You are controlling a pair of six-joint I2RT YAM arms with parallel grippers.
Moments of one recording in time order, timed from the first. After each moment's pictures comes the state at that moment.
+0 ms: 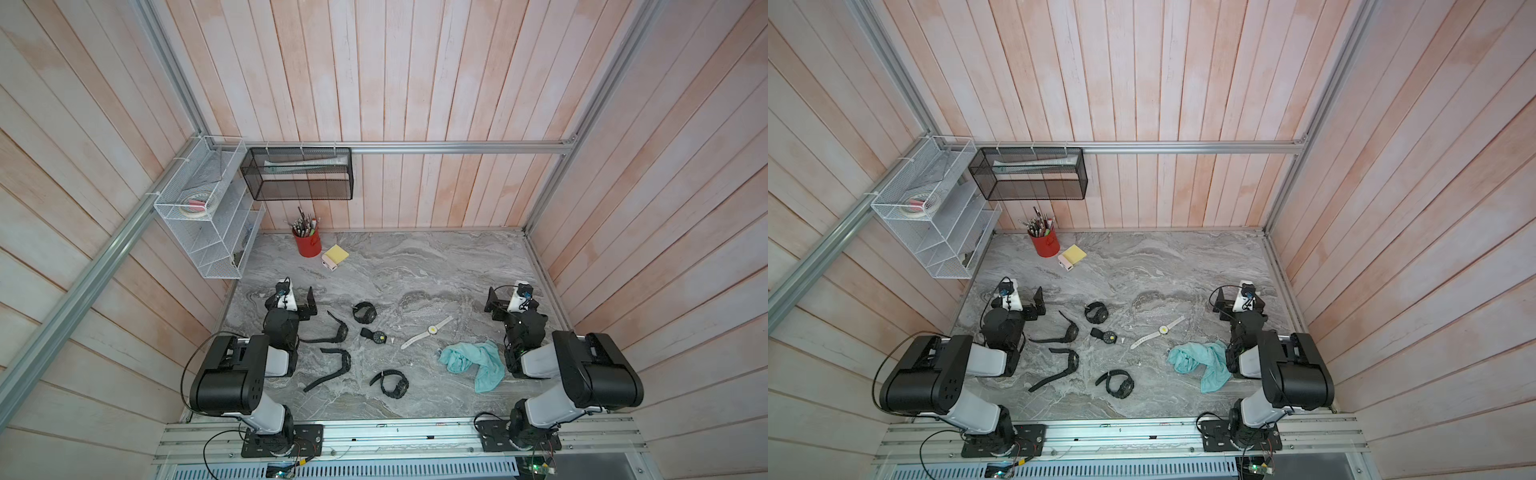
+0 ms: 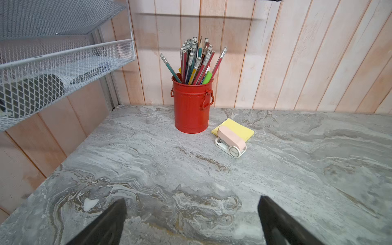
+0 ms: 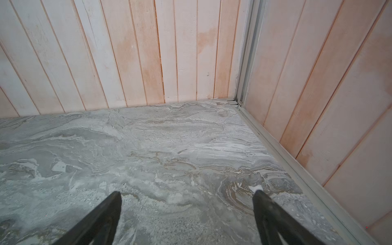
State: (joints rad) left arm 0.01 1.57 0.26 1.18 -0.03 -0.01; right arm -0.04 1.56 0.20 1.26 0.04 0.04
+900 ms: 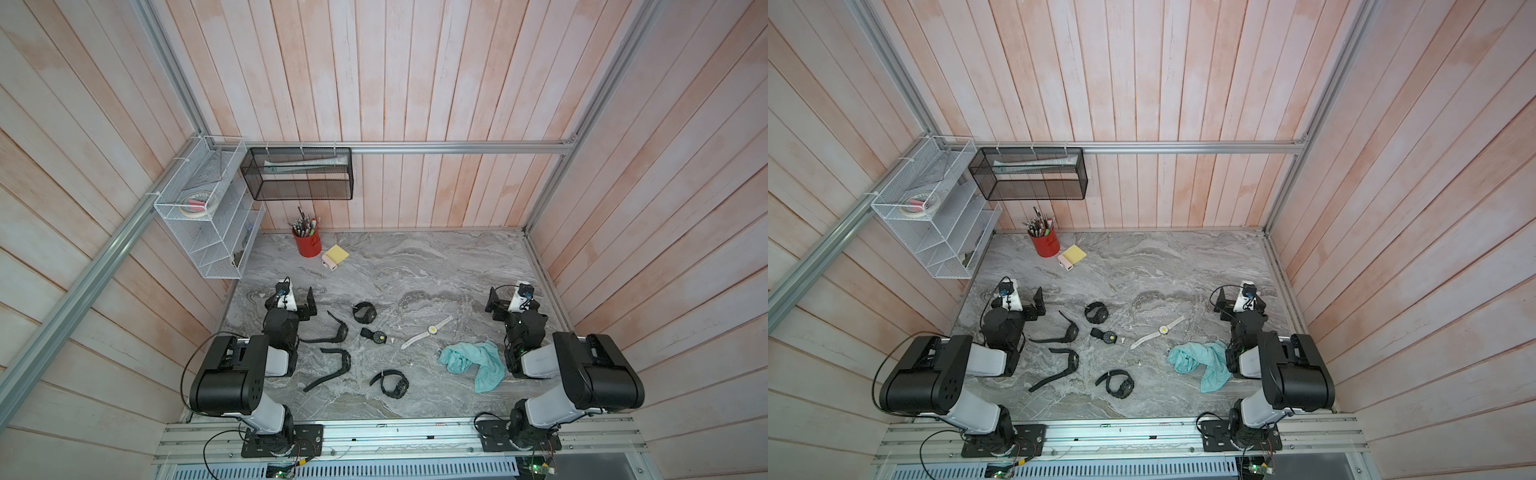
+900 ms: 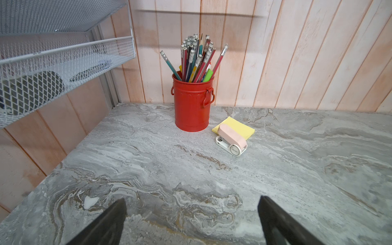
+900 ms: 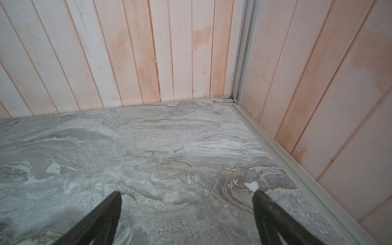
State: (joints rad) left arm 0.01 1.55 0.27 1.14 -0.04 -0.02; right arm -0.04 1.50 0.21 1.18 0.09 0.06
